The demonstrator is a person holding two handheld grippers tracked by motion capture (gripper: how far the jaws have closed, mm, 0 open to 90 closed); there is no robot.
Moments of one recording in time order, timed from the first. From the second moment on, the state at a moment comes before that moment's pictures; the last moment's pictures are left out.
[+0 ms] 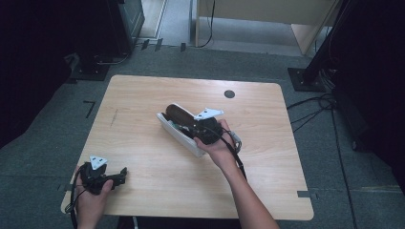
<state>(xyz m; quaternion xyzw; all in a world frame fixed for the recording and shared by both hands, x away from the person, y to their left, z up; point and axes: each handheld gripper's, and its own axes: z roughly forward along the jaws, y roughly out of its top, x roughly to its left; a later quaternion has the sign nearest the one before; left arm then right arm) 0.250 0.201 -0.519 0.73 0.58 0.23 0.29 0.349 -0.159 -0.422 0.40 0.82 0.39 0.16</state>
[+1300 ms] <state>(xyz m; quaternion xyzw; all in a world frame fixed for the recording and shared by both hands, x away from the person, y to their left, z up) 0.250 0.201 -0.519 0.73 0.58 0.23 0.29 0.312 -0.204 -0.384 0.40 0.78 0.45 0.17</state>
